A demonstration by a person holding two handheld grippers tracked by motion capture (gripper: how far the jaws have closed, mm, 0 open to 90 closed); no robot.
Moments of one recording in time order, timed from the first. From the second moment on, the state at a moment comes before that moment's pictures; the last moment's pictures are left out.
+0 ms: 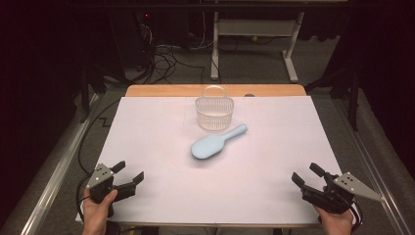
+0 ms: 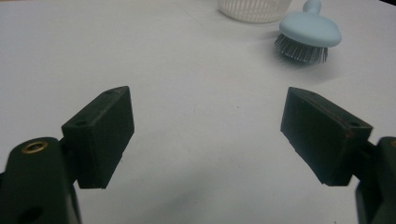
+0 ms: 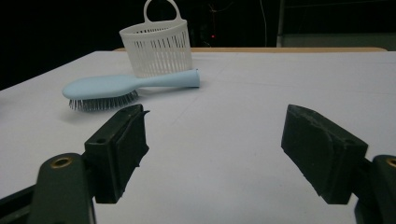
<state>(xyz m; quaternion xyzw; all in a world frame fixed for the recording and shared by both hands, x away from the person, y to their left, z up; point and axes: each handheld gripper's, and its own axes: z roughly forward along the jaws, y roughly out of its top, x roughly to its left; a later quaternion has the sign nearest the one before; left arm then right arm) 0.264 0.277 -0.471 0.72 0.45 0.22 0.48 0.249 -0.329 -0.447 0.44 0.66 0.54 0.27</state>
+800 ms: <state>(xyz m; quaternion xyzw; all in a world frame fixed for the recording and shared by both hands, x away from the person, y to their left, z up) 0.265 0.274 -0.472 0.72 0.45 0.22 0.48 0.260 -0.309 -0.444 0.42 0.68 0.54 0.26</state>
